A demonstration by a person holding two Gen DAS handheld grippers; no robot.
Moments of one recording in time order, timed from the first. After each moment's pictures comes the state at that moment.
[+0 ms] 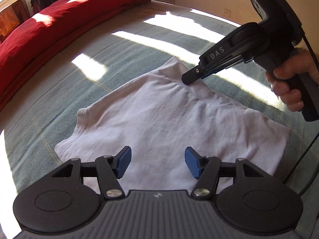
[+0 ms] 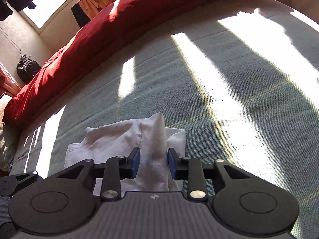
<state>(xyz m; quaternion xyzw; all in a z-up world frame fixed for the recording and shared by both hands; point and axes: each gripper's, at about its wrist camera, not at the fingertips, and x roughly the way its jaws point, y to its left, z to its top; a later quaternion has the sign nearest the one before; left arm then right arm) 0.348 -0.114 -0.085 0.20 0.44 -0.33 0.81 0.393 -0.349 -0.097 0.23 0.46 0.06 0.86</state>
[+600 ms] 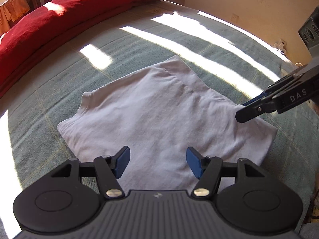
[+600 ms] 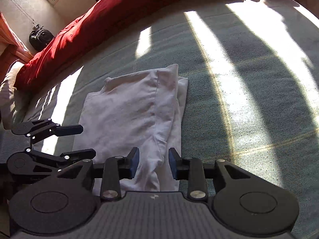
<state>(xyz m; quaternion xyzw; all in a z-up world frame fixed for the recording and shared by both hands) 0.324 -0.101 -0.077 0.17 0.46 -0.31 0.82 0.306 -0.347 -0.075 0.19 0.52 0.13 0.82</state>
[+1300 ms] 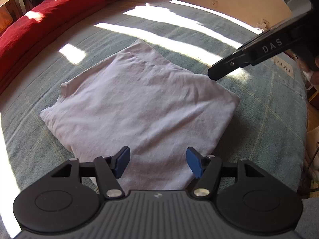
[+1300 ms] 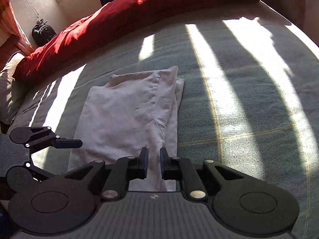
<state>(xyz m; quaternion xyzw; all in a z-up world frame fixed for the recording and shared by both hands) 0.265 -0.110 -0.077 0.21 0.46 -0.34 0.79 0.266 -0.340 -0.045 0.14 0.48 0.13 0.86</state>
